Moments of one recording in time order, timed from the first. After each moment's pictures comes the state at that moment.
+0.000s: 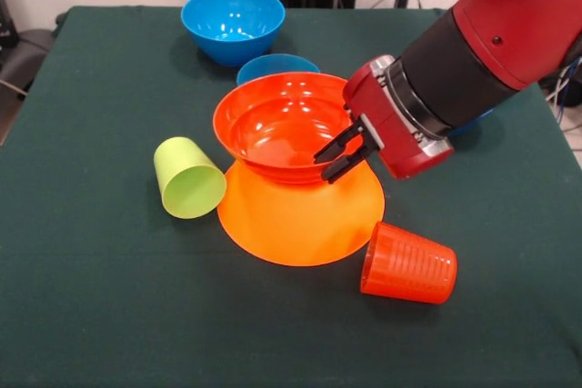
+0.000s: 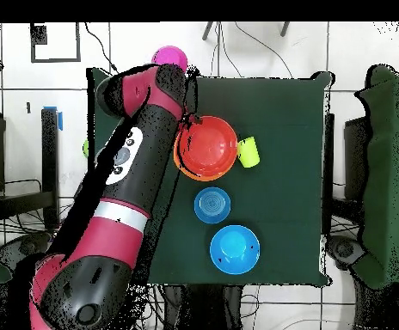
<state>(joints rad) 0.20 0.08 -0.83 0.63 0.22 1.07 2.67</state>
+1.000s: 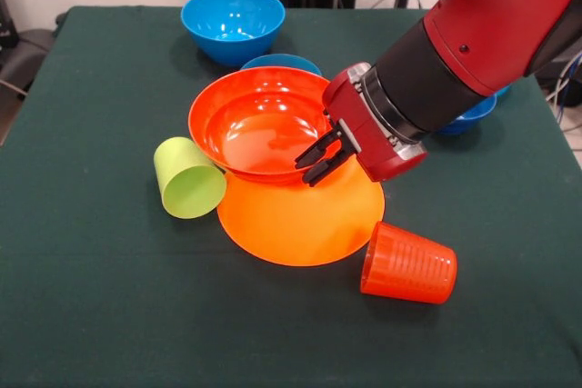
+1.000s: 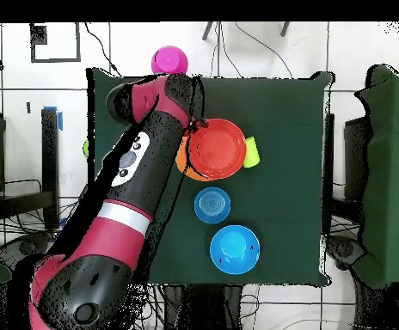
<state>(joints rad) 0.20 0.08 -0.83 0.69 0.22 1.00 2.67</state>
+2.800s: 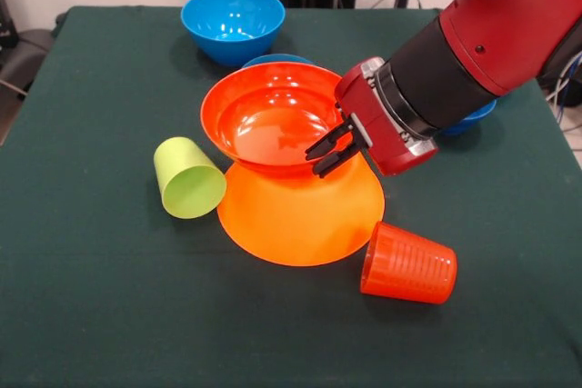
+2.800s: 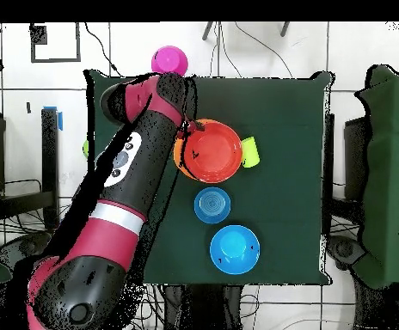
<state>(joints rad) 0.21 0.09 -0.85 0.67 0.22 1.07 2.67</state>
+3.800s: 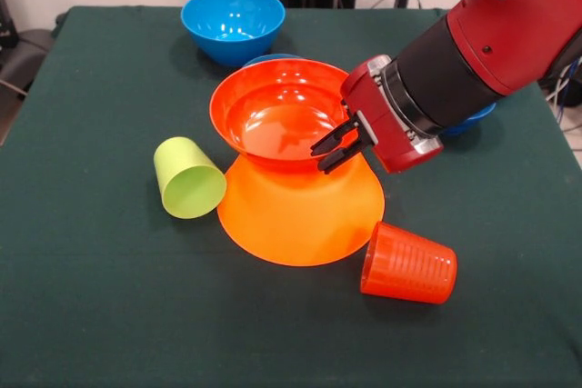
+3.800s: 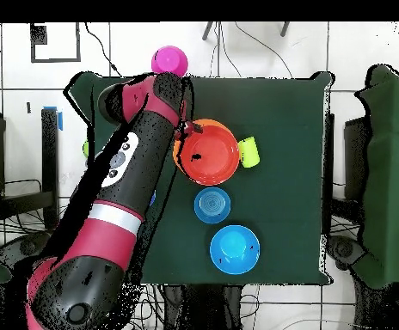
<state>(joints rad) 0.22 0.09 -0.85 0.67 0.22 1.09 2.67</state>
